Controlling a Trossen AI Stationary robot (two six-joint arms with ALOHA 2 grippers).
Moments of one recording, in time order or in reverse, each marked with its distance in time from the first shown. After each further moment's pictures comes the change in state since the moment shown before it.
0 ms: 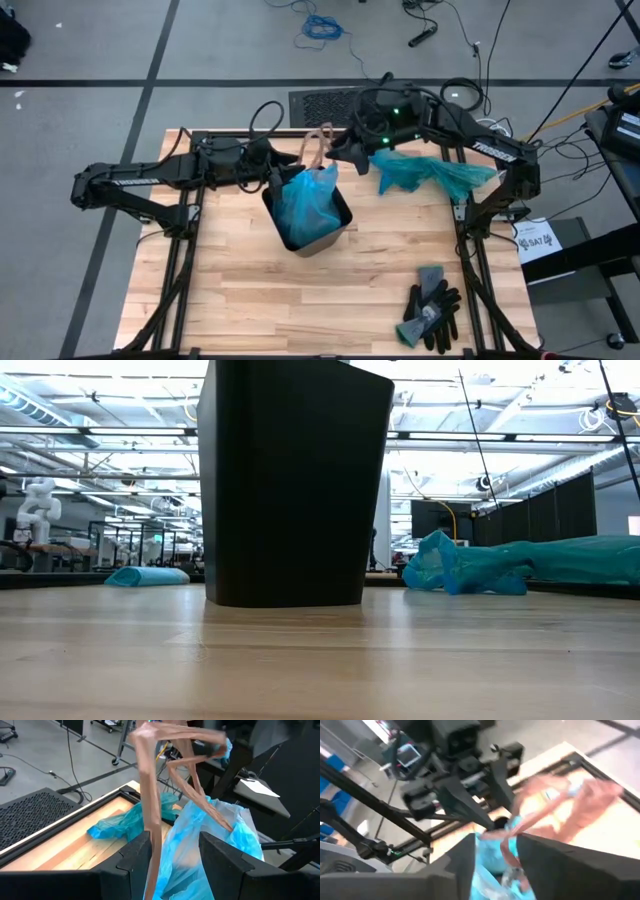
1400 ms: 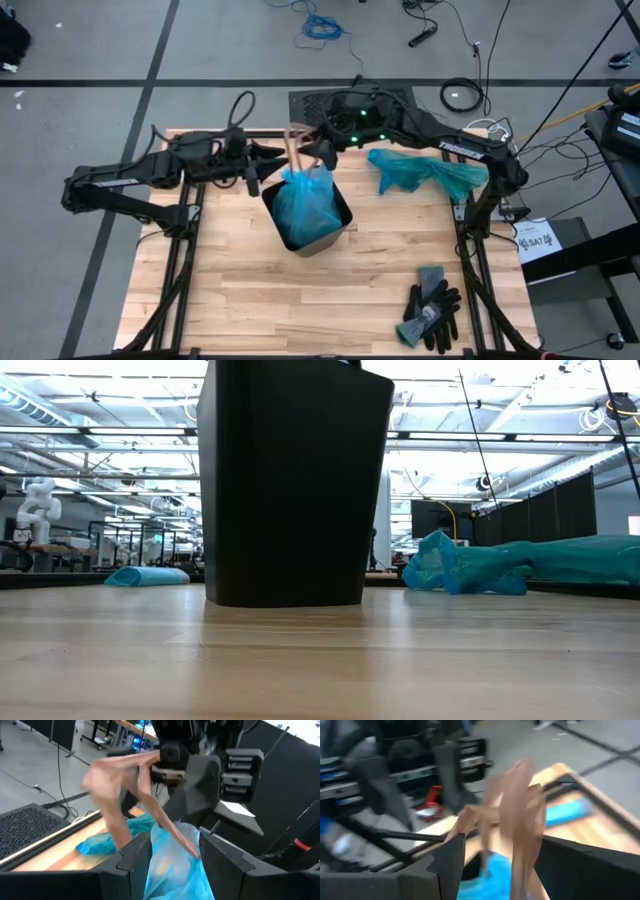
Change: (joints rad) left arm 0.000 -0.132 0.002 -0.017 0.024 -0.024; right arm -0.025 0.159 -0.001 0.229 0.024 -0.031
